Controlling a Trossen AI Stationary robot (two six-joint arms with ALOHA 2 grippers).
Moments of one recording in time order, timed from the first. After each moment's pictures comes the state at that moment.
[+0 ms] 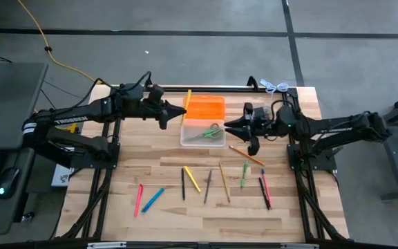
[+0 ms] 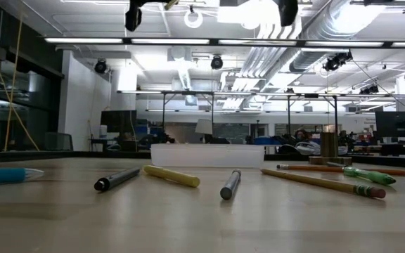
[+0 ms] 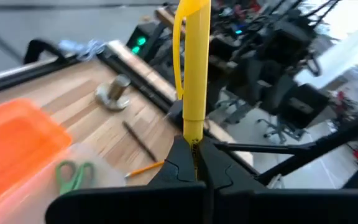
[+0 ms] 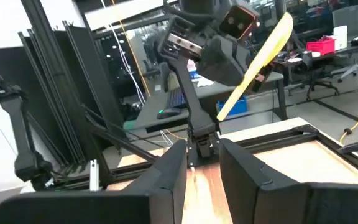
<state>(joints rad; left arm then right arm) 0.22 1.08 1.05 -0.17 0.09 -0.61 -0.03 1.03 0.73 0.38 -0.04 0.26</state>
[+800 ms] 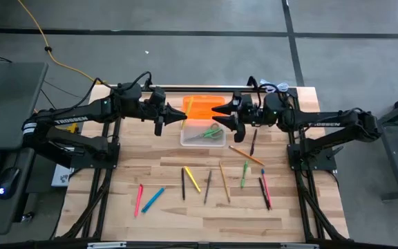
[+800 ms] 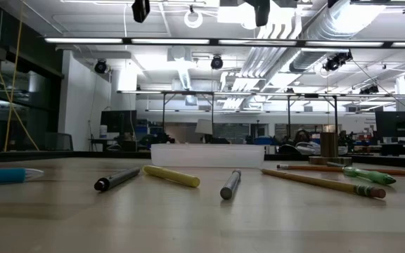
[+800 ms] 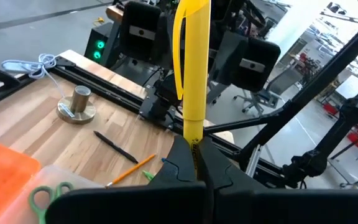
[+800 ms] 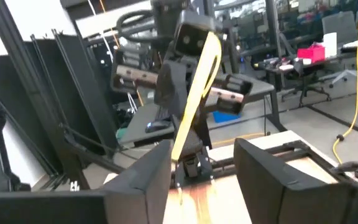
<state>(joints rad) 0.22 1.08 1.05 -0.13 0.25 -0.44 -0.16 1.21 0.90 0.42 -0.14 0.27</state>
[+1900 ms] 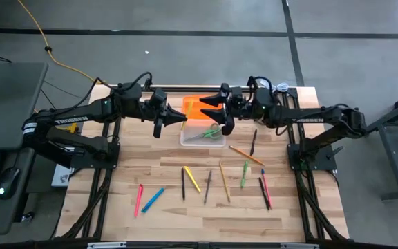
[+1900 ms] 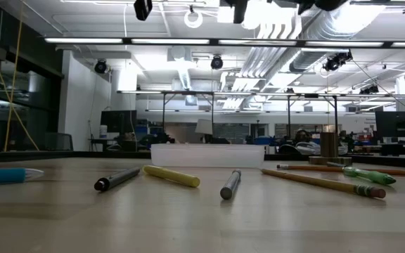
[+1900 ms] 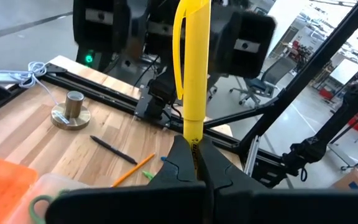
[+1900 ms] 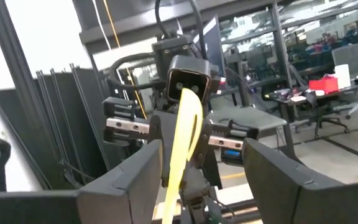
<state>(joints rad) 0.22 1.08 1.05 -0.12 0.29 -0.37 -0.20 1.40 1.01 0.63 -0.20 0.30</state>
